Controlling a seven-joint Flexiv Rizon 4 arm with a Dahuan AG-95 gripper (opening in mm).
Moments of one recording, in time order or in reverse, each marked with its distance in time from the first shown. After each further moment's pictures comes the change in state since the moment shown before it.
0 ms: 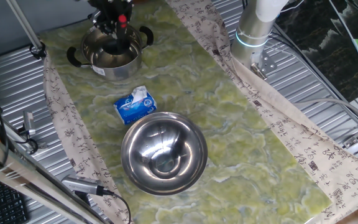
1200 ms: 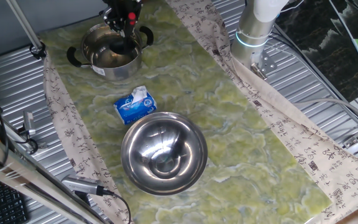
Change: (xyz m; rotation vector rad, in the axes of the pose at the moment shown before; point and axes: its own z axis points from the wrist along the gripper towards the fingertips) arm 0.013 0.030 0.027 0.036 -0.039 0.046
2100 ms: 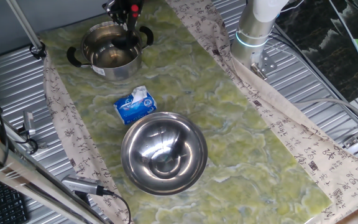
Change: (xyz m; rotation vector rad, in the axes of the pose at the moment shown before) arm 0.010 0.013 -0.001 0.005 -0.032 0.014
